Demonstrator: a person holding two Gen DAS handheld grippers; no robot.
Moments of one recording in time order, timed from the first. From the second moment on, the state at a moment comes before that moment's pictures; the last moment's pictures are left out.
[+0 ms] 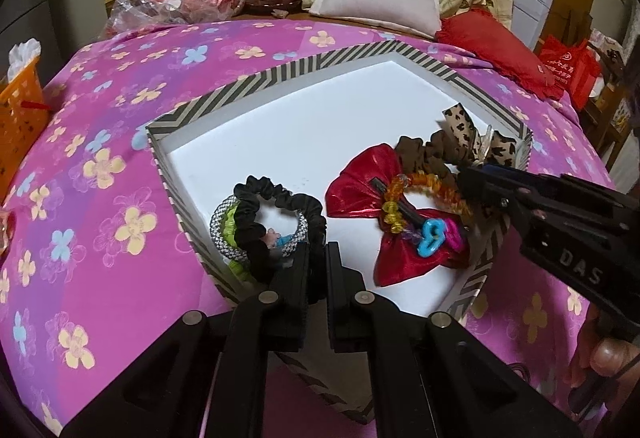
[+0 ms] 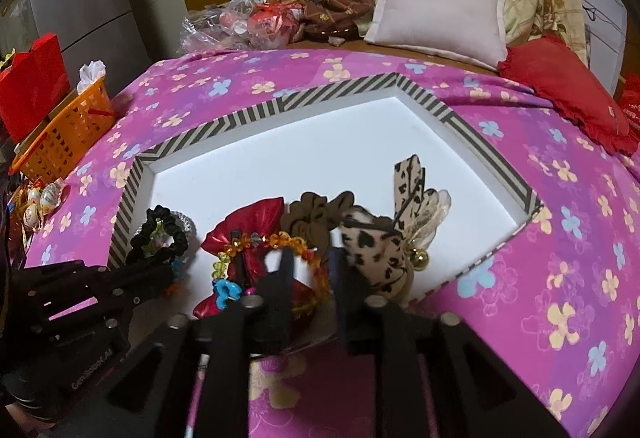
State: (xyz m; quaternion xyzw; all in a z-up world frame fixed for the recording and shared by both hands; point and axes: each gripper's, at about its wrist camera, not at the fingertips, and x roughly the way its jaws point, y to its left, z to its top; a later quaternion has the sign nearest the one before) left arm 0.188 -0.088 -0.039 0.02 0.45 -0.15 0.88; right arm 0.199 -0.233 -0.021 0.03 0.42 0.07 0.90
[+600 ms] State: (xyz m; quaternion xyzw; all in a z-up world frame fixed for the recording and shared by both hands) left arm 0.149 -0.067 -0.005 0.02 0.41 -0.12 0.90; right arm 0.143 -0.233 0.017 0.05 0.38 0.09 0.92
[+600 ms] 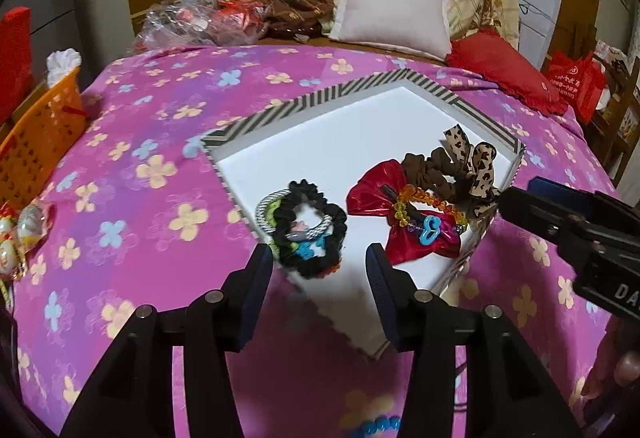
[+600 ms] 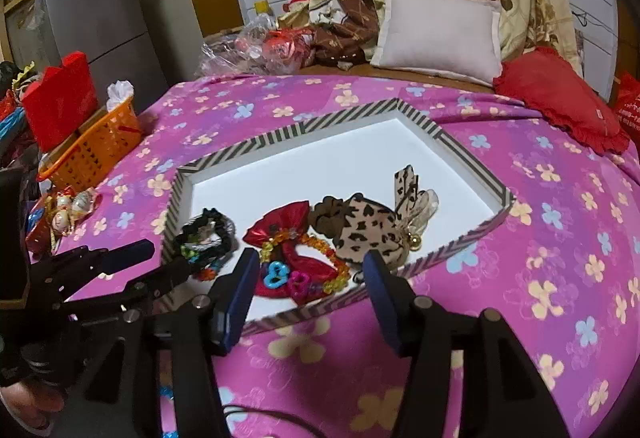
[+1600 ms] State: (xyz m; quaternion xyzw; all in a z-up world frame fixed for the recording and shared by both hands) left arm 0.024 -0.042 0.041 0.04 0.36 -0.09 0.93; right arm -0.017 -0.243 0.056 0.03 0.34 0.06 0.94
